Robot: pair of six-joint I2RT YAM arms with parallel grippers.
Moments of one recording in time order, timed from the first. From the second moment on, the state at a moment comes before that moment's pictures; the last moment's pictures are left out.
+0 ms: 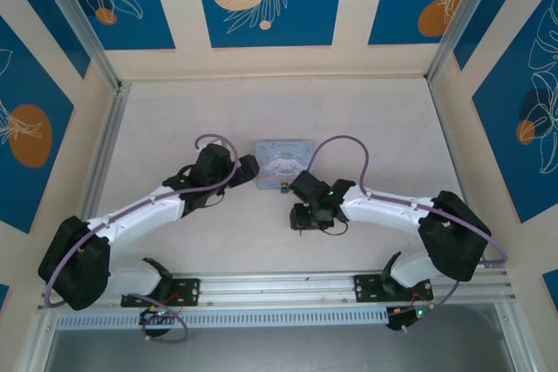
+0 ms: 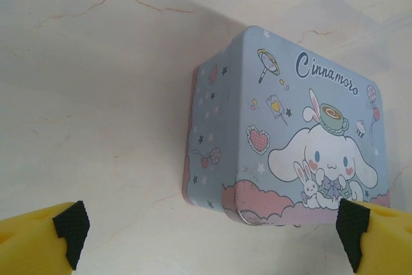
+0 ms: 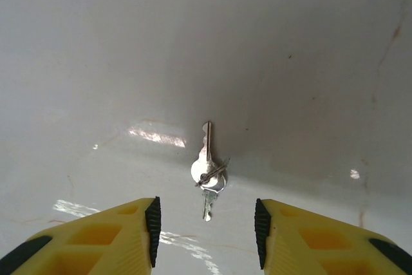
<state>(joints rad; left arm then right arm) -0.62 1.28 0.73 -0.17 -0.11 -0.87 0.90 1.45 0.79 -0.62 -0.05 0.81</state>
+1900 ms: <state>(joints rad) -0.62 1.32 0.73 -0.12 -0.08 -0.87 0.96 1.60 0.85 -0.62 0.08 0.90</state>
